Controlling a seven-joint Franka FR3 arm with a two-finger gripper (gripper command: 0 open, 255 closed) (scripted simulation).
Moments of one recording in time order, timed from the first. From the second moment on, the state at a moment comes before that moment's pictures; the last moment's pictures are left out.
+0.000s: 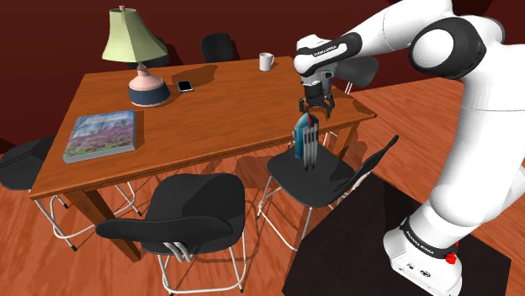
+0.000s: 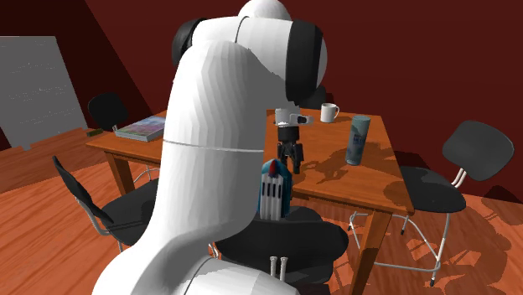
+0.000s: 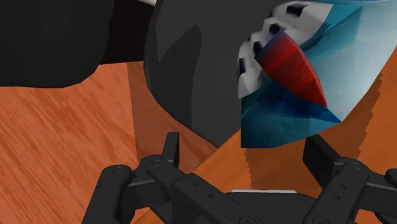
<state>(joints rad) -0.24 0.43 0.03 -1.69 -0.16 1.73 1.02</state>
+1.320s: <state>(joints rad) -0.24 0.41 0.03 -1.67 -0.16 1.69 1.01</state>
